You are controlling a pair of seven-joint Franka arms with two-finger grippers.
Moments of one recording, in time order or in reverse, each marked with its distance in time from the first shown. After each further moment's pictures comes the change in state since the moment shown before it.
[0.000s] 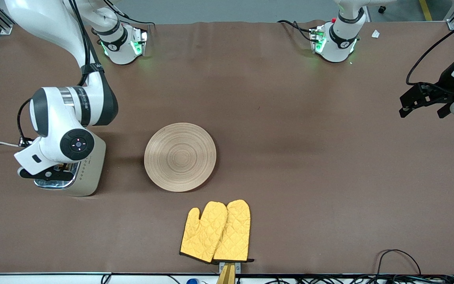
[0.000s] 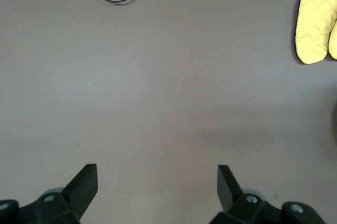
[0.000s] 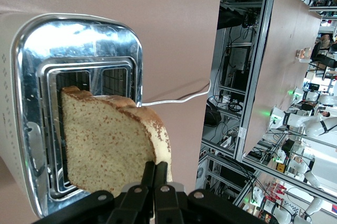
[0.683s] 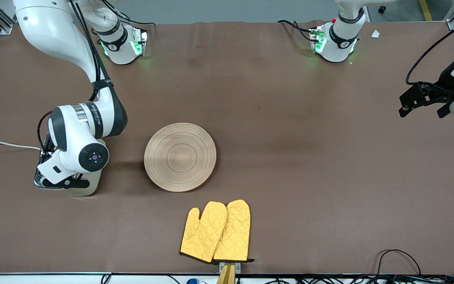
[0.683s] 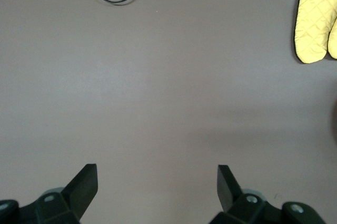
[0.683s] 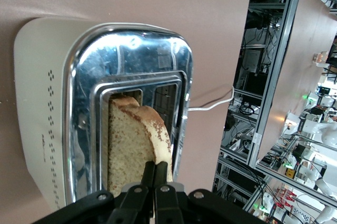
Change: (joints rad) left arm -0.001 0.000 -0.003 0.002 0.001 -0.003 0.001; right arm -0.012 0.086 0.004 -0.021 0.043 0.093 0.035
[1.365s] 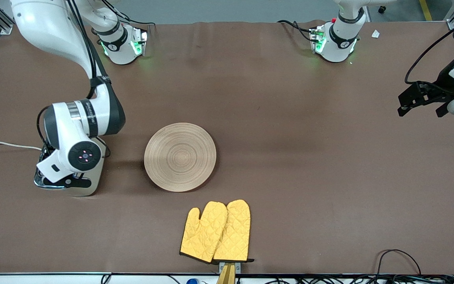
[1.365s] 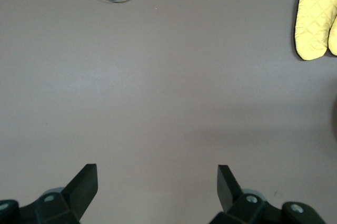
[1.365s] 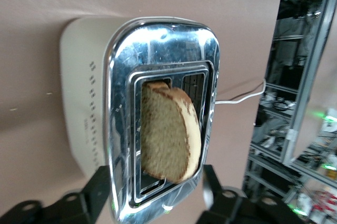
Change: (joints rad) left arm -0.002 0.000 -0.001 0.000 0.001 -0.010 0.000; right arm -0.001 -0.047 0.007 0.037 0.155 -0.016 -0.001
